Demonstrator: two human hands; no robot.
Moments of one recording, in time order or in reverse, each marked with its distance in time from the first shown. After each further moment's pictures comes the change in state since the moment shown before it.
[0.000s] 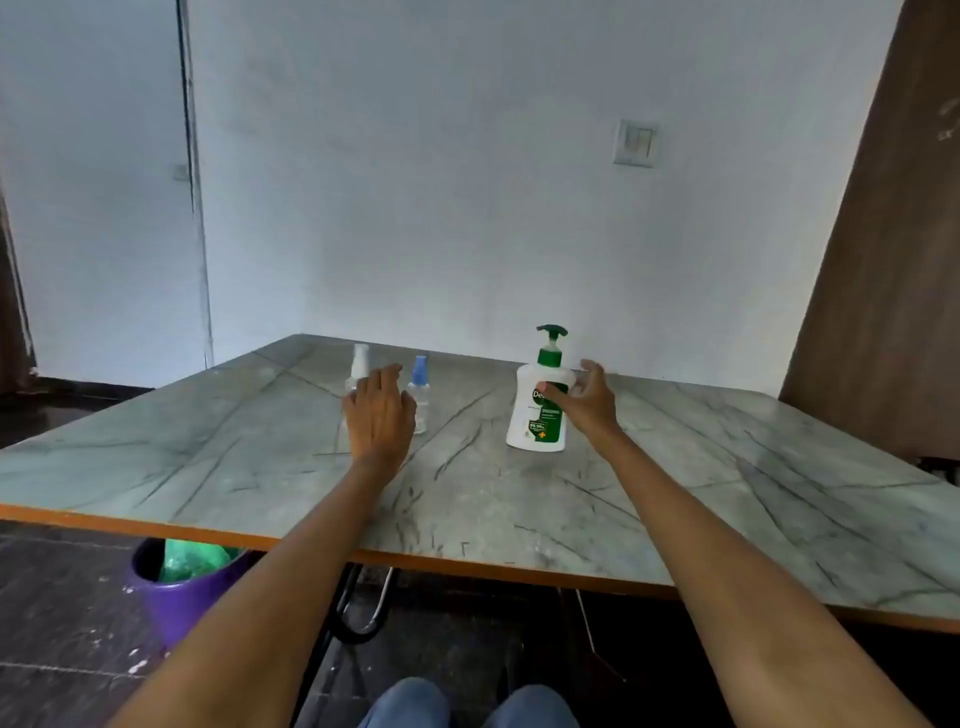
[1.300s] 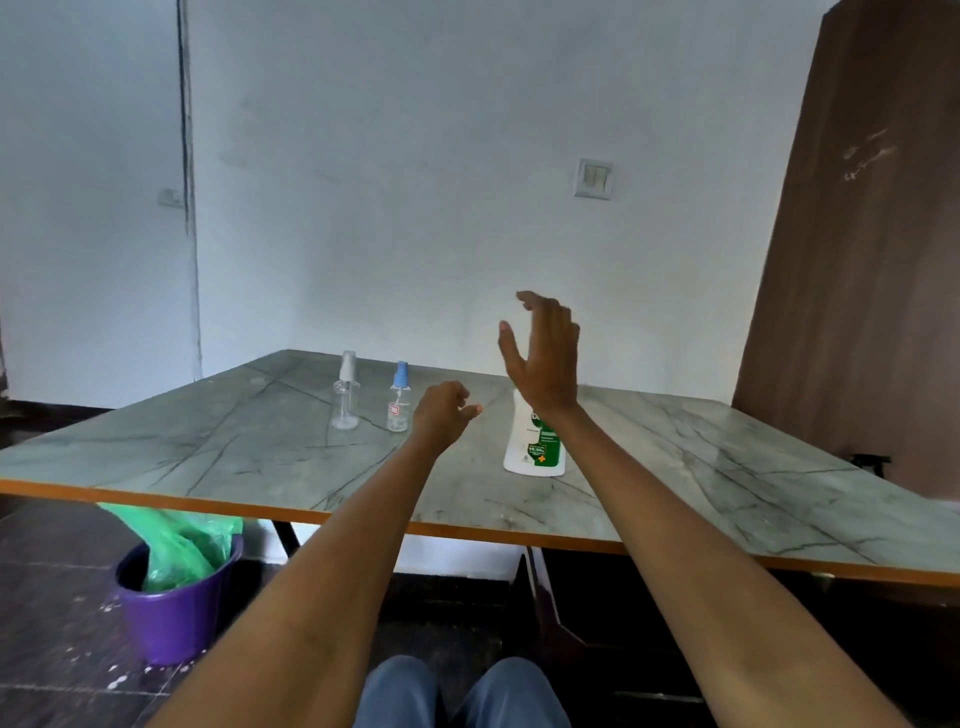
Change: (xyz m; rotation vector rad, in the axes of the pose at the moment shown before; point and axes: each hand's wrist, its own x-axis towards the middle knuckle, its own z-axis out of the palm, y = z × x) left_hand -0.017 0.084 -0.001 -0.331 -0.400 0.009; right_hand -0.071 -0.088 -0.029 -0.296 0.518 -0.908
